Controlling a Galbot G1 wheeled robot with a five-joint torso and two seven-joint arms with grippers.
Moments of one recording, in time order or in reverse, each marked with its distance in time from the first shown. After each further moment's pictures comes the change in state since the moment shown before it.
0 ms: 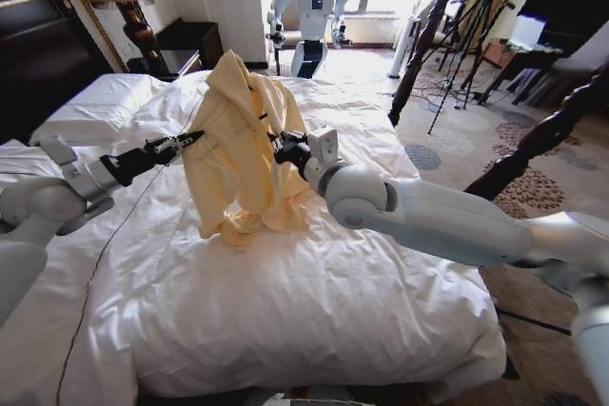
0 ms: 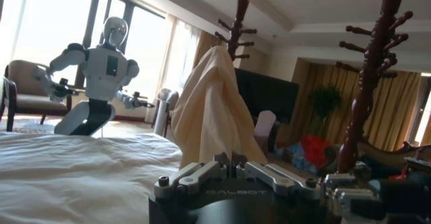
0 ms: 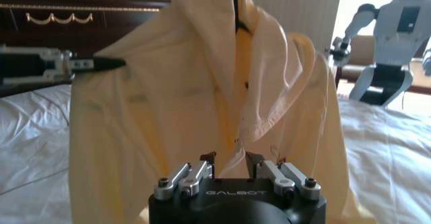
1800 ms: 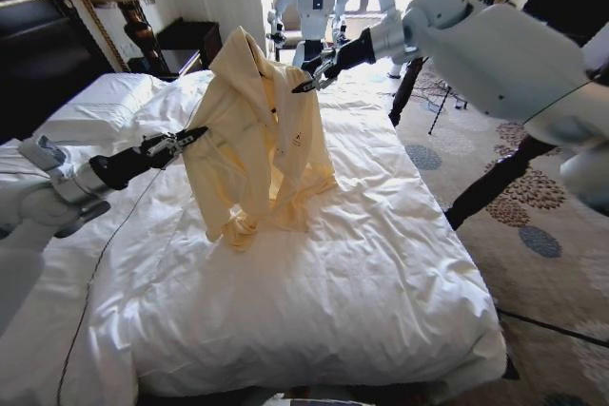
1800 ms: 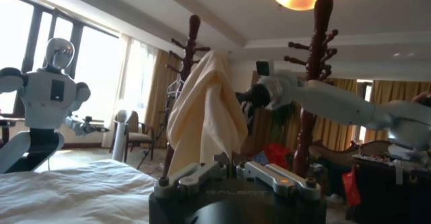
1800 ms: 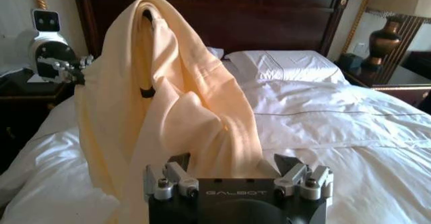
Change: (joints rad) left arm 0.037 -0.043 -0.063 -0.045 0.034 -0.052 0.171; right arm 0.526 0.195 -0.054 -1.206 -0.483 -0.022 -1.924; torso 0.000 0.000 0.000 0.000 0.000
